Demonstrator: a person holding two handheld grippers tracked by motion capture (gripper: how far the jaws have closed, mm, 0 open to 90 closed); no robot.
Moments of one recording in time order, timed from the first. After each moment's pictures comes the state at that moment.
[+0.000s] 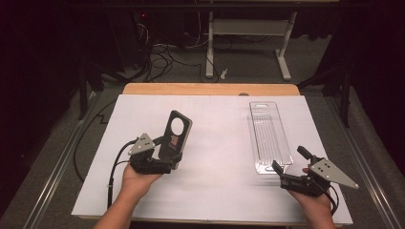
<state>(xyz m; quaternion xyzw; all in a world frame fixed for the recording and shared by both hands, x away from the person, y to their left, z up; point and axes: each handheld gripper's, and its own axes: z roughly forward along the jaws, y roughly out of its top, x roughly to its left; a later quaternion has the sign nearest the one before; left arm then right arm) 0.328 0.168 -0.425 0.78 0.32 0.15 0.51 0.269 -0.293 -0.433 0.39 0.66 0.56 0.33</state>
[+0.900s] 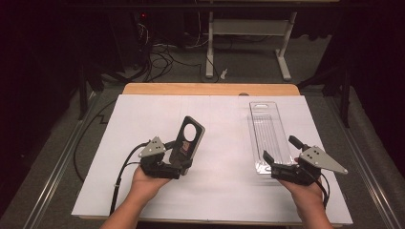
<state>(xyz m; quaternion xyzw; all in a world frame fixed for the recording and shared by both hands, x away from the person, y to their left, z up) 0.323 0.153 -0.434 0.79 0.29 0.11 0.52 0.290 -0.263 -0.405 0.38 0.67 0.55 0.33</state>
